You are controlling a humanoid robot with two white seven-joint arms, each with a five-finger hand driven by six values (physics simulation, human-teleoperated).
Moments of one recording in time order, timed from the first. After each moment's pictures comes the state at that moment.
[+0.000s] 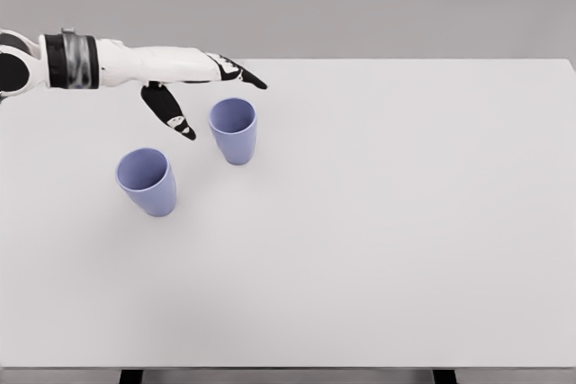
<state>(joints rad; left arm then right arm) -1.29 0.78 -1.40 -1.32 0.24 -0.50 -0.47 0.00 0.00 0.04 0.14 0.12 -0.13 0.61</state>
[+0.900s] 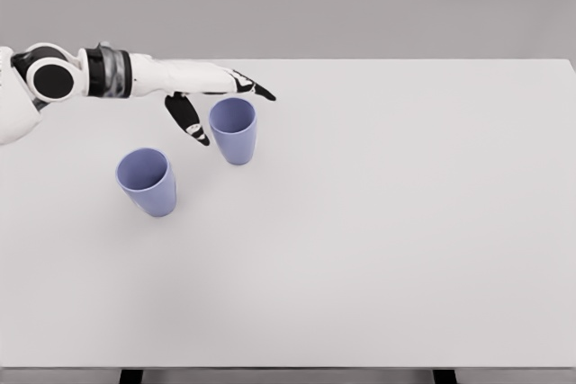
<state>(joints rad) -1.25 0.62 -1.41 -1.10 0.18 -0.56 -0.47 0.00 0.00 0.04 0.14 0.12 -0.13 0.61</state>
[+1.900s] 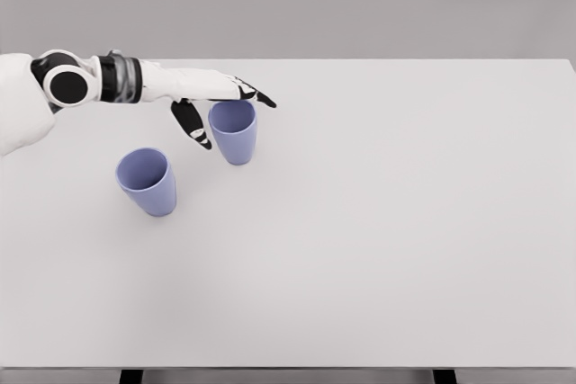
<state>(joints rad) -1.22 0.56 -1.40 -0.99 0.12 -0.59 -0.47 0.00 0.00 0.04 0.14 0.12 -0.13 0.61</state>
